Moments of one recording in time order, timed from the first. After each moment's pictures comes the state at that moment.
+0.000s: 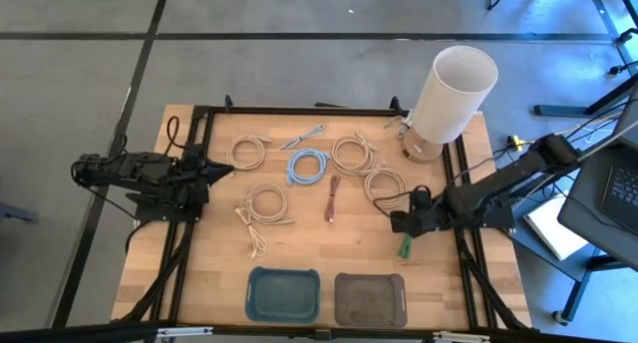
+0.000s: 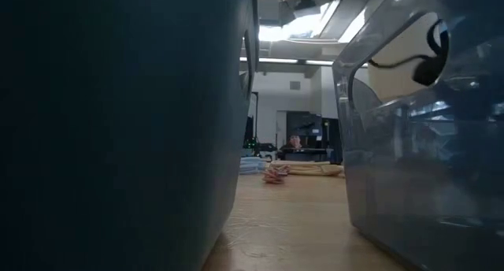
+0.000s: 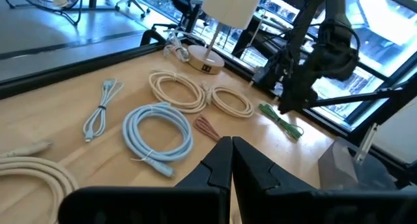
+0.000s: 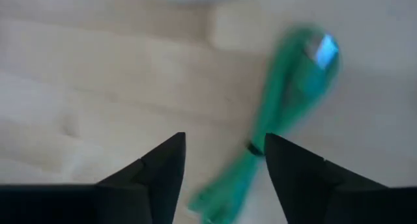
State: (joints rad) left arm -0.19 0.10 0.45 -0.60 -0.48 -0.57; right arm 0.48 1.18 0.56 -0.71 0.11 1.92
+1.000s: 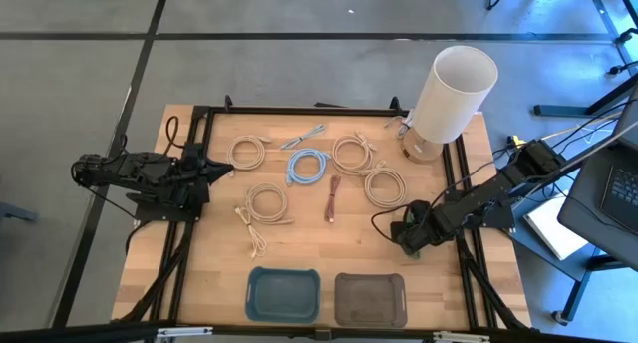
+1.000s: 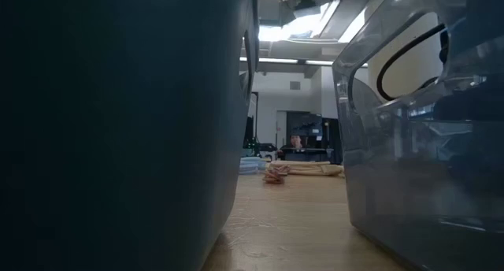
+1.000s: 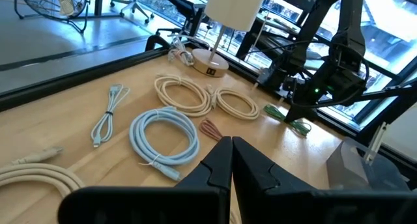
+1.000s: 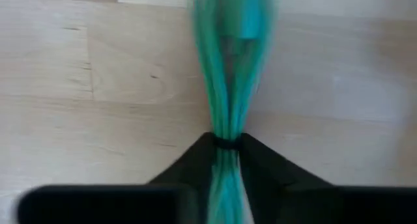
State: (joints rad) left arm -0.19 0.10 0.45 -0.60 -0.50 -0.54; right arm 0.56 1.43 0.61 -0.75 0.10 2.06
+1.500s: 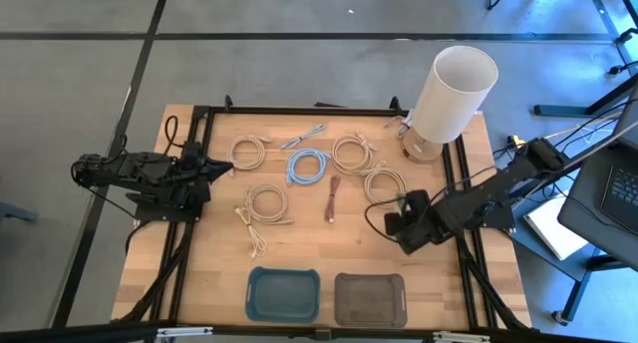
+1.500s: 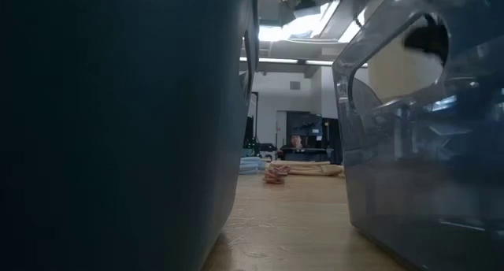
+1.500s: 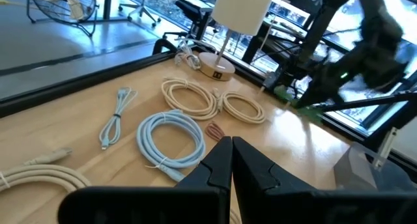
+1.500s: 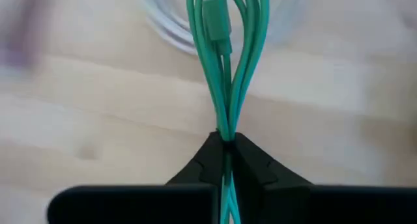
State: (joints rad) left arm -0.19 0.10 0.45 -0.60 -0.53 -0.54; right arm 0.56 1.38 0.93 -1.09 0.36 1.93
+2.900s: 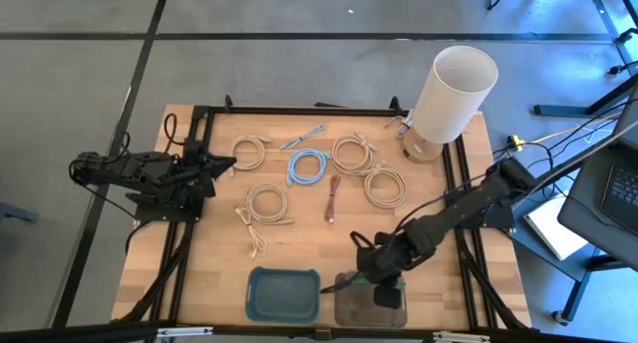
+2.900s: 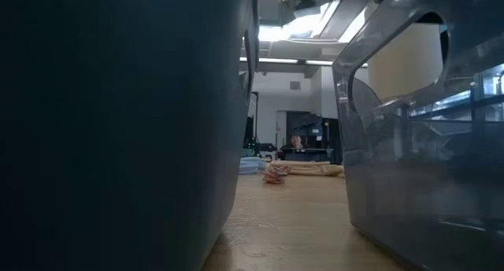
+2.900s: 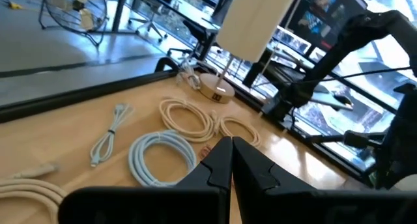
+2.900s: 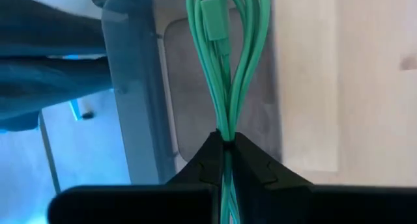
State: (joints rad) left arm -0.19 0.17 0.45 -0.46 -0.59 -0.59; right arm 0.59 1.74 1.41 -0.88 -0.19 0.74
